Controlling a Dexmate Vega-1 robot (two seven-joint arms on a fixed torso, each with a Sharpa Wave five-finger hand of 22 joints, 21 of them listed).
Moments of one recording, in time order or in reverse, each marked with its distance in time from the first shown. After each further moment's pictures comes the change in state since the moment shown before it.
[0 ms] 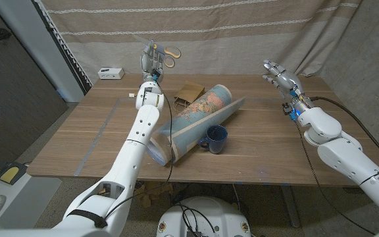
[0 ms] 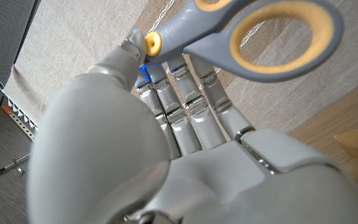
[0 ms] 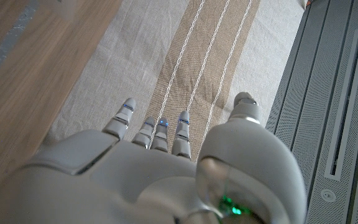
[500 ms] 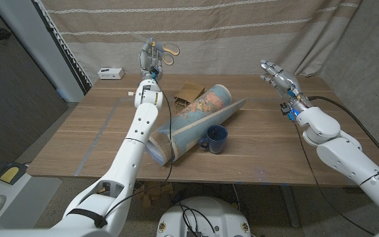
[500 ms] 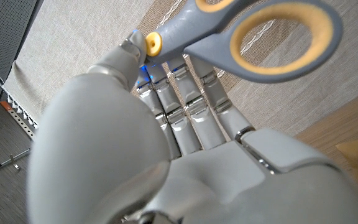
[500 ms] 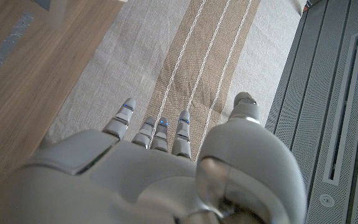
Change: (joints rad) left arm -0.010 -0.003 -0.005 -0.006 -0.041 0.013 -0.006; left_hand 0.002 -0.001 0.000 0.000 -0.003 0.000 0.000 -0.001 0.000 0.000 0.000 0.000 0.002 0.000 0.000 -0.003 0.000 0.000 0.000 0.000 0.000; right arm -0.003 -0.007 -0.006 -0.027 -0.007 -0.018 -0.003; right_hand 0.000 0.000 0.004 0.004 -0.004 0.005 -0.005 0.000 0.000 0.000 0.000 0.000 0.000 0.000 0.000 0.000 0.000 -0.009 -0.009 0.000 0.000
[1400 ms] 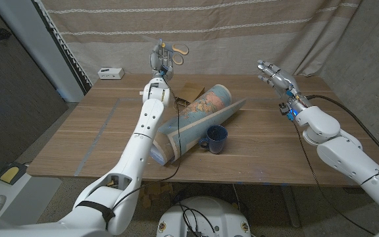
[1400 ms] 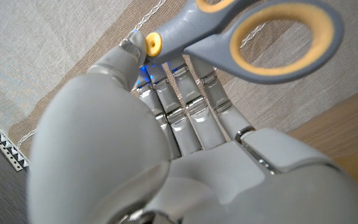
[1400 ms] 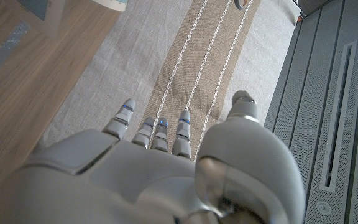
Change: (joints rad) left arm -0.050 -0.061 0.015 0.079 -0.081 0.047 -0.006; left_hand 0.000 0.000 0.000 0.000 0.007 0.004 -0.004 -0.007 0.000 -0.004 0.001 -0.002 0.001 0.000 0.000 0.003 -0.001 -0.011 0.000 0.000 -0.005; right arm -0.003 -0.012 -0.002 -0.015 -0.006 -0.004 0.018; right_hand 0.028 0.001 0.004 -0.004 0.000 0.005 -0.005 -0.008 0.000 0.000 0.000 -0.009 0.000 -0.013 0.013 0.000 0.000 -0.002 0.009 0.000 0.000
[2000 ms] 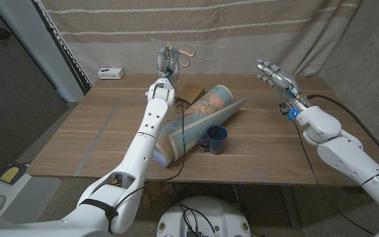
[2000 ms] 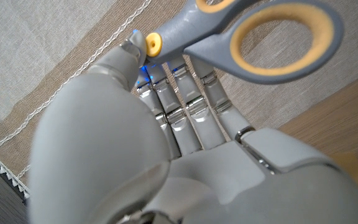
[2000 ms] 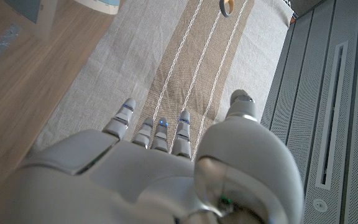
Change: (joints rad) left arm -0.007 -0.014 0.019 0.013 0.000 0.027 0.017; left_hand -0.004 0.004 0.001 0.001 -0.001 0.000 0.000 0.004 -0.001 -0.006 -0.001 0.000 0.000 0.000 0.000 0.001 0.000 0.000 0.000 0.001 0.000; right arm 0.001 0.002 0.003 -0.003 0.013 0.017 0.021; right_hand 0.014 0.004 0.008 0.000 0.000 0.000 0.000 -0.008 0.000 -0.005 0.005 0.000 0.000 -0.004 -0.004 0.001 0.000 0.000 -0.008 0.000 0.000
